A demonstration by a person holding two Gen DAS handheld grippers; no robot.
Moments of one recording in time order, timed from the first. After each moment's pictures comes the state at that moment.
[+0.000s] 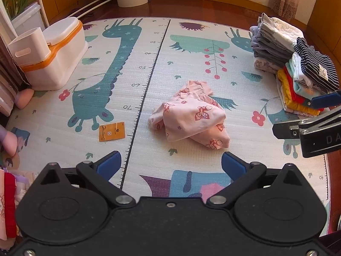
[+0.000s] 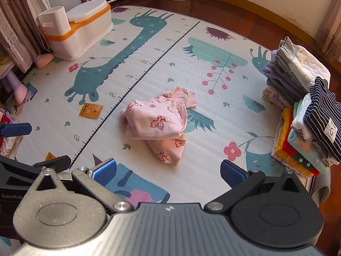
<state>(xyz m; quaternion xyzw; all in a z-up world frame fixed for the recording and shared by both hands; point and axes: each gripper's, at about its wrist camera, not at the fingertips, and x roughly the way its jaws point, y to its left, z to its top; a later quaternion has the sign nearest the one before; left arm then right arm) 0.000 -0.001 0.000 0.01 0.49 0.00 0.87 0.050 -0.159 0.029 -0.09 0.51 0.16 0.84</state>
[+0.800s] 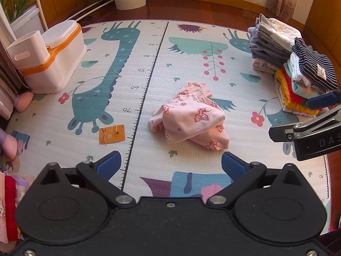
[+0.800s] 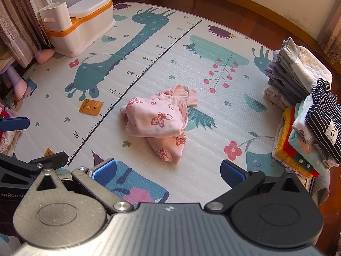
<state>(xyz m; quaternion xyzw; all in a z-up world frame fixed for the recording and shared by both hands) -0.001 0.006 0.002 0.00 0.48 -0.01 0.88 0.051 -0.155 0.026 -0.10 0.52 0.17 0.83</state>
